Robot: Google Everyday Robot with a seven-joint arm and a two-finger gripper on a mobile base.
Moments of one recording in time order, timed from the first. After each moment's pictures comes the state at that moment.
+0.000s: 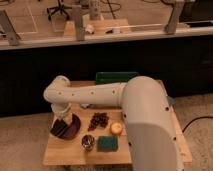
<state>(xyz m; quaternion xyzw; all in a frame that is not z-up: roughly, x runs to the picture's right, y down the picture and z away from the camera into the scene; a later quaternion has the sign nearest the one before) -0.239 0.167 0.807 -0.27 -0.24 -0.45 0.82</state>
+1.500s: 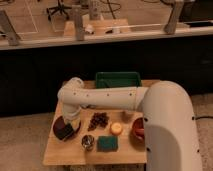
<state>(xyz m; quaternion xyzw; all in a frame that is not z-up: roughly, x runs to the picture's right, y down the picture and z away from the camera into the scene) -0.200 0.189 0.781 -0.30 -0.27 -0.38 0.83</state>
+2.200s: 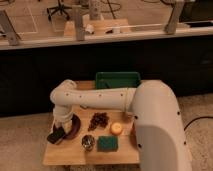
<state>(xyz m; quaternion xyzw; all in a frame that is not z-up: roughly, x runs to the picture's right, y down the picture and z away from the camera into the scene) -0.246 0.202 0.784 -0.30 -0.32 -0.41 0.80</state>
